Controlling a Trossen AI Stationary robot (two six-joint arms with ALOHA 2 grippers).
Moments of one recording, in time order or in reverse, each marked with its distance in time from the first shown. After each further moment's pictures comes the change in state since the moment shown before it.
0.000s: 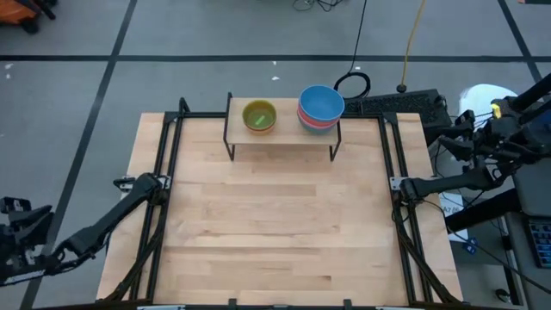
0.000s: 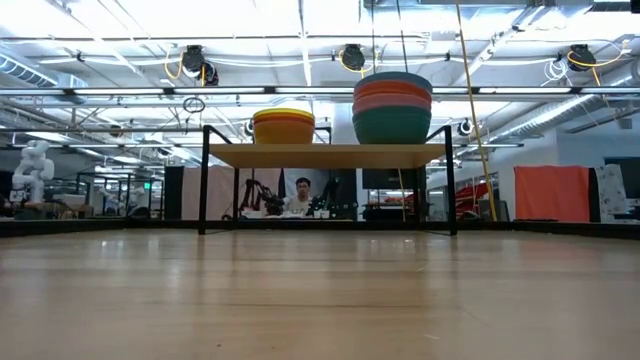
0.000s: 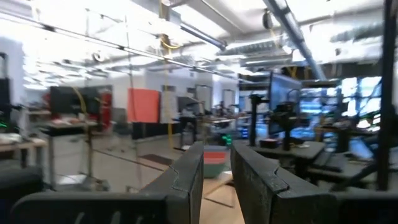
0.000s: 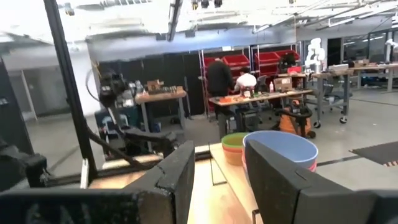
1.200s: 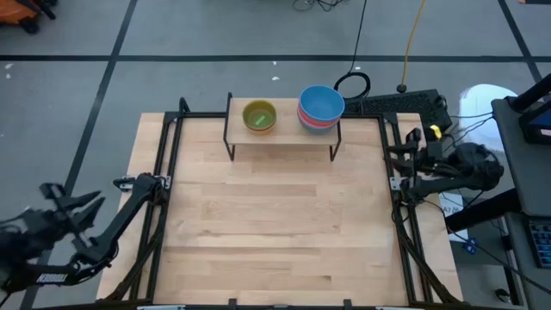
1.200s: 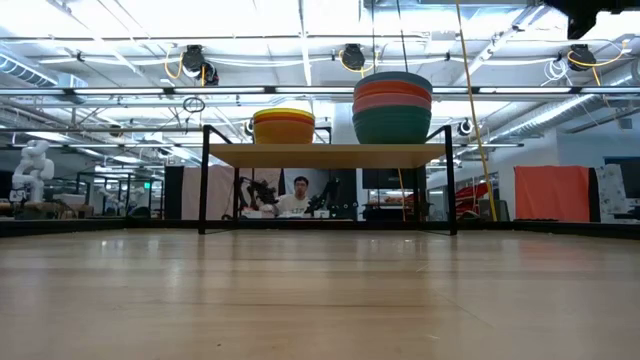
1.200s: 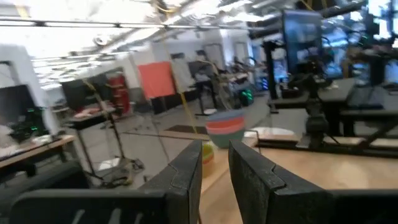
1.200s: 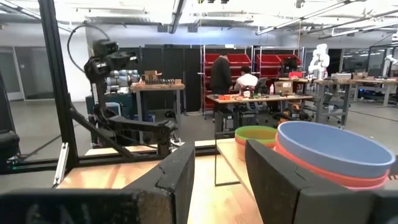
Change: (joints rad) left arm 0.244 -0.011 -0.307 0.141 0.198 0.260; right arm -0.002 -0.001 -0.551 0.549 -0.005 -0.100
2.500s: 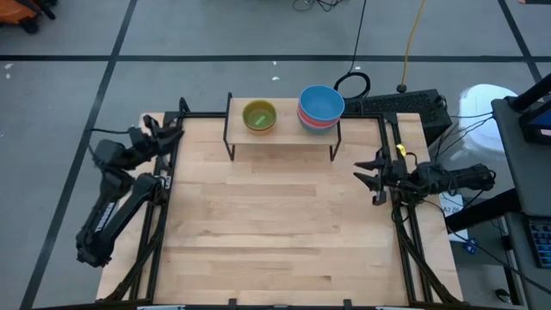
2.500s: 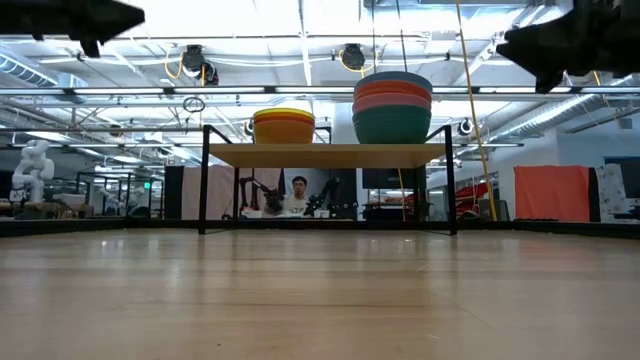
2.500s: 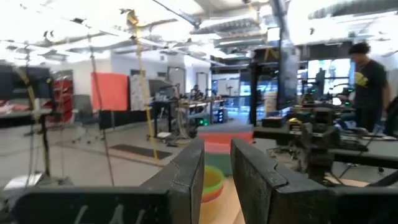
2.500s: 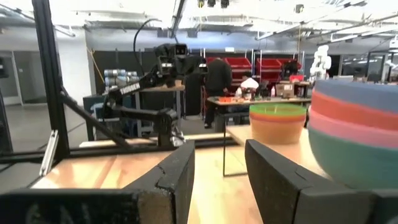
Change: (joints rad) left arm -0.039 0.001 -1.281 1.463 0.163 -0.307; right arm 0.000 0.000 -0.462 0.508 0.004 -0.018
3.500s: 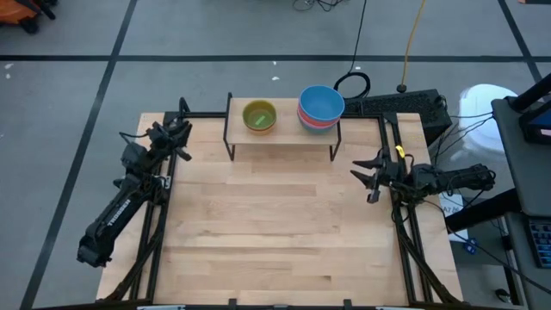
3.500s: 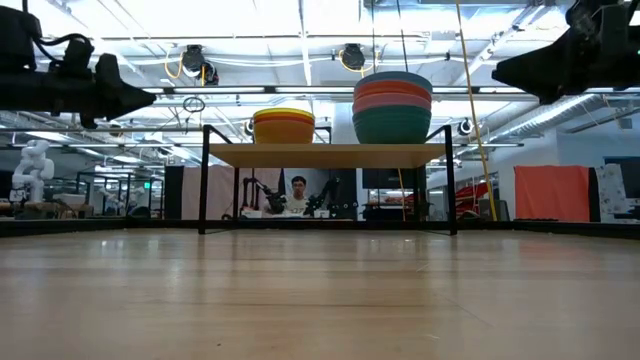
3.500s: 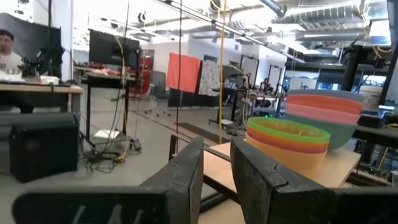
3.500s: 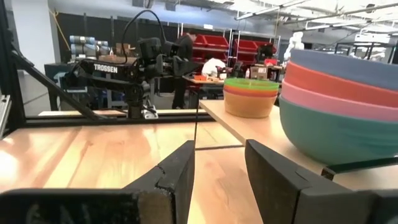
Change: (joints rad) left arm 0.000 0.001 -0.368 0.254 -0.338 -0.012; right arm 0.000 0.002 -0.019 -0.087 0.111 -0.052
